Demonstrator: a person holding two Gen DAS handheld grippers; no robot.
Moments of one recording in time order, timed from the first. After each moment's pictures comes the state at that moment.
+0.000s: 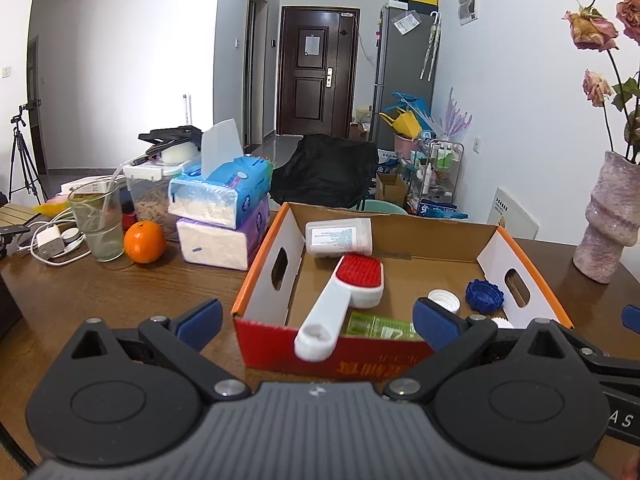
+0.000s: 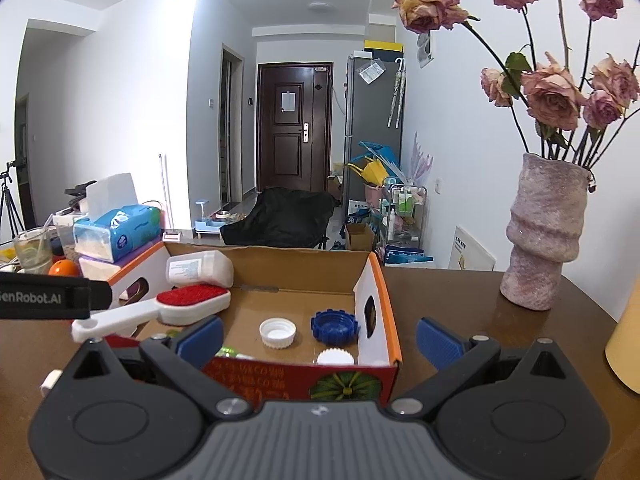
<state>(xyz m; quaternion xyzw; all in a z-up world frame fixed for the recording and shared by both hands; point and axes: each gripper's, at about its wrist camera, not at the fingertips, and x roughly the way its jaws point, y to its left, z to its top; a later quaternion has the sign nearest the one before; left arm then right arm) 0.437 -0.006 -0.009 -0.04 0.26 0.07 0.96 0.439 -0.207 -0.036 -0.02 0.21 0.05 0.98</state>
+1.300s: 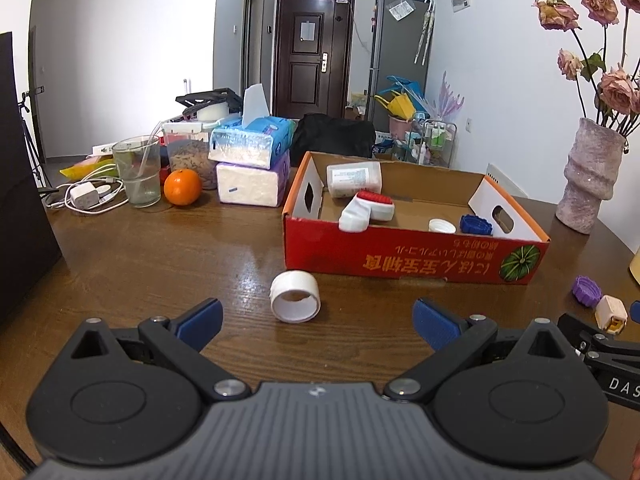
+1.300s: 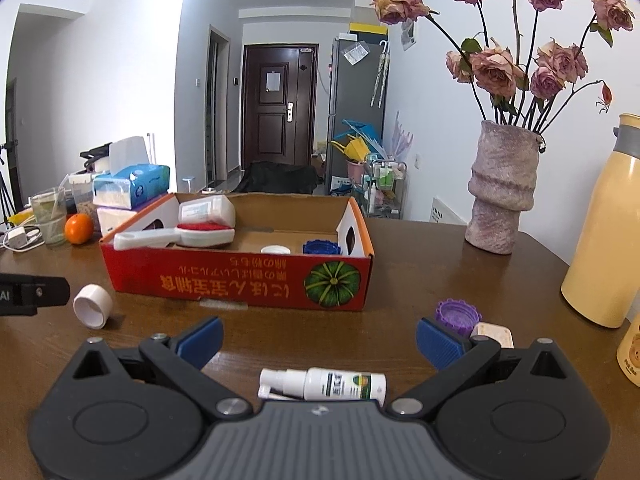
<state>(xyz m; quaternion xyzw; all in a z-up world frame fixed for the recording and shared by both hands) 0.335 0.016 -0.032 -0.04 0.28 0.06 0.96 0.336 -0.207 -0.056 -0.03 0.24 0.02 0.97</state>
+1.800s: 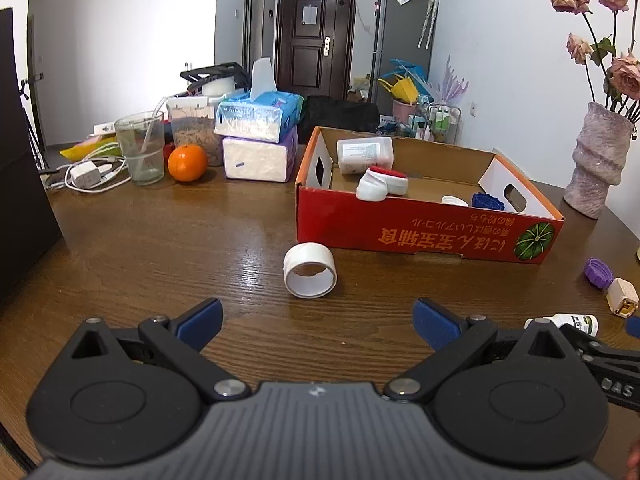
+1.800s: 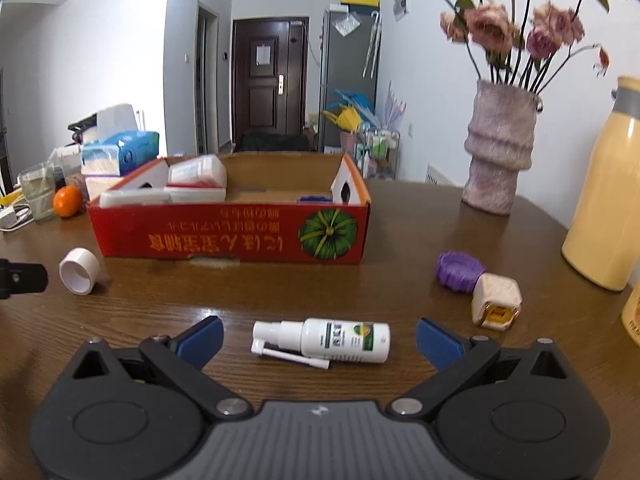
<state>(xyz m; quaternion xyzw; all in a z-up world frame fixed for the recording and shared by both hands) 0.338 0.029 -0.050 -0.05 0.31 0.06 0.95 0.342 -0.208 -0.087 -0.02 0.29 0.01 0.96</state>
